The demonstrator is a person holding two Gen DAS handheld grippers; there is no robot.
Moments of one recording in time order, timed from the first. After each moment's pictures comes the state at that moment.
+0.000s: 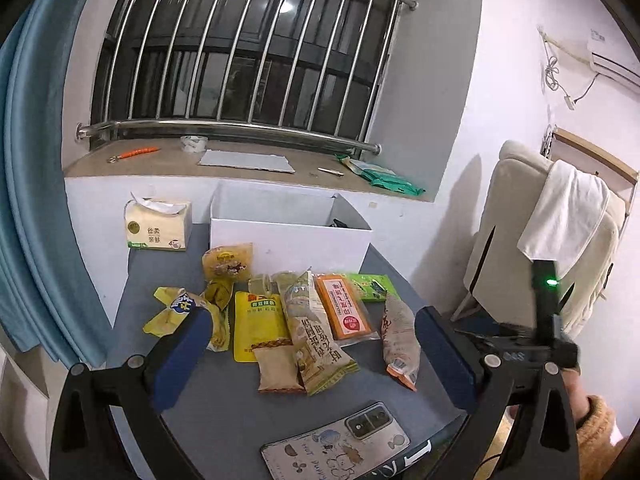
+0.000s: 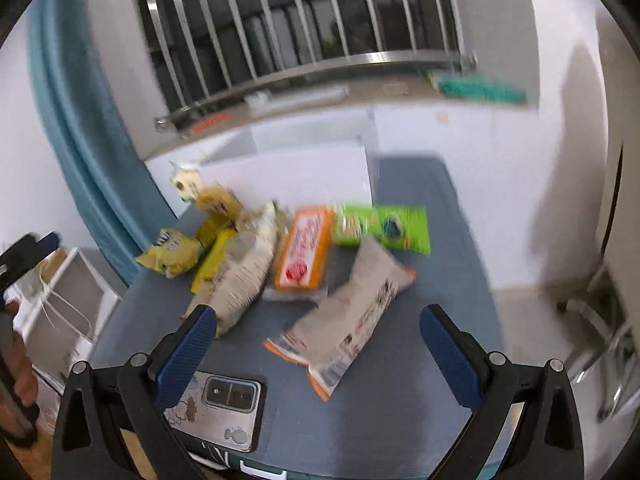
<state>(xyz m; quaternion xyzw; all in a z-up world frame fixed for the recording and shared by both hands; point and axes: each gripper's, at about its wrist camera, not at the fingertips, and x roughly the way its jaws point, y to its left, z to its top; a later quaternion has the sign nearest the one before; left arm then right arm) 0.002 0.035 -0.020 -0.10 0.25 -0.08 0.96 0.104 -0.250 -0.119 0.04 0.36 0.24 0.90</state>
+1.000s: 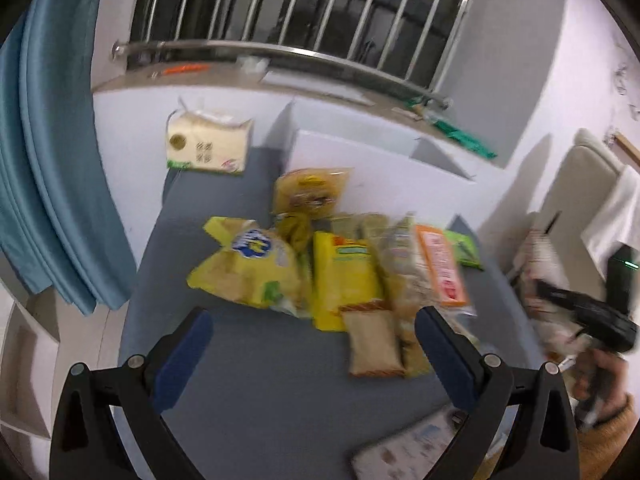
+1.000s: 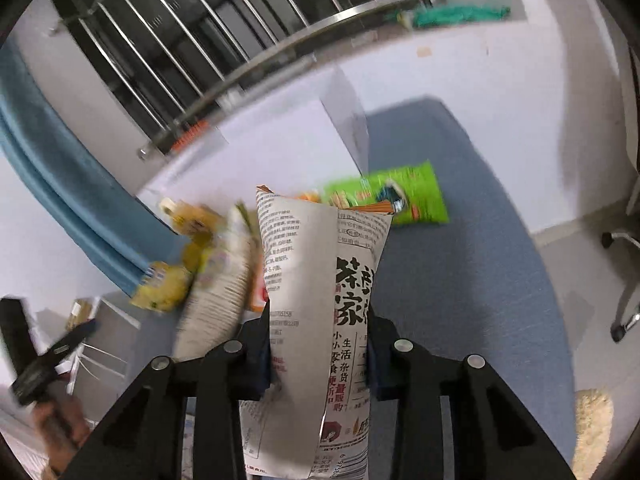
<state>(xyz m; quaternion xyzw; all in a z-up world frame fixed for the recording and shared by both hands) 0.080 0.110 -0.109 -0.14 0.36 0.00 0.92 0.146 -0.278 -0.155 0.14 0.38 0.25 0.88</state>
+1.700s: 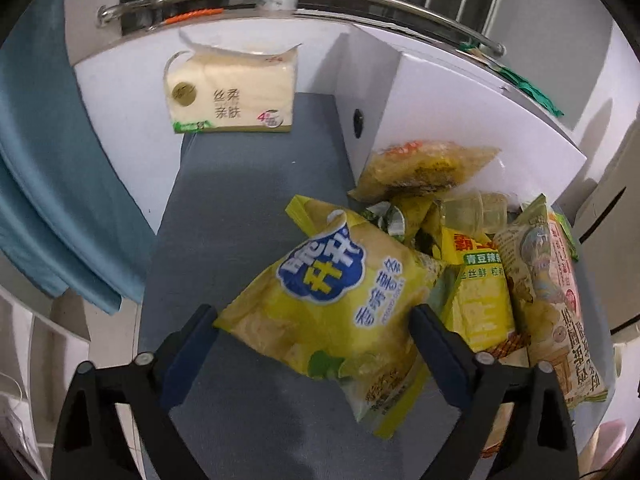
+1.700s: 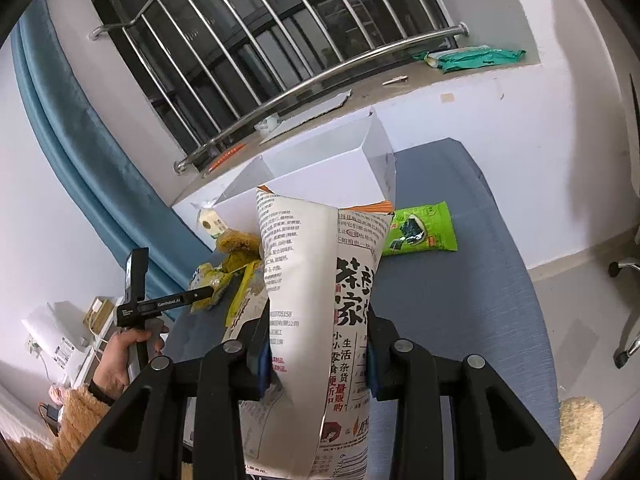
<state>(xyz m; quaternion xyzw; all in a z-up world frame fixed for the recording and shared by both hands) 0.174 0.150 -0.170 -0.09 0.45 0.03 0.89 0.117 -0.280 -0.124 0.14 0.34 0.29 0.88</state>
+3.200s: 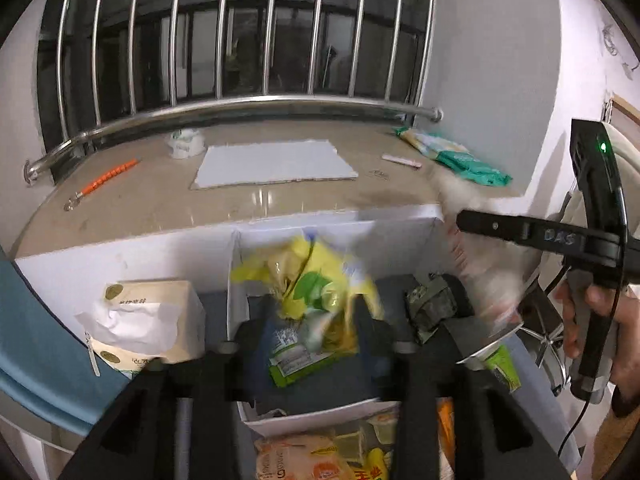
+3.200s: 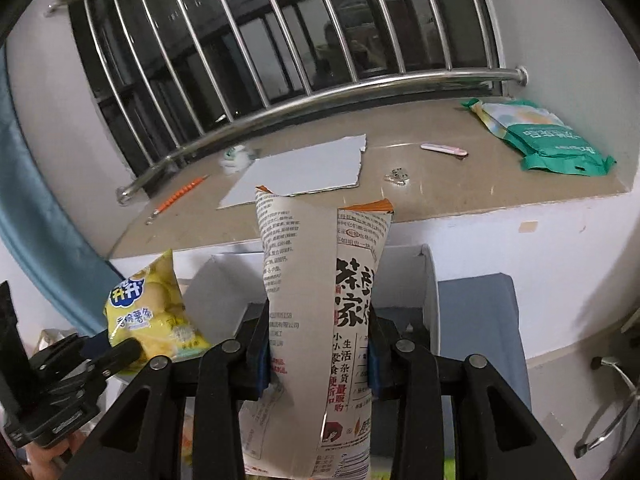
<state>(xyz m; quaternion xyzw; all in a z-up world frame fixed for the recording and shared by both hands) 0.315 0.097 -0.025 -0.03 0.34 -0.03 0.94 0.387 -0.142 -0.035 0.06 0.35 0.25 0.90</state>
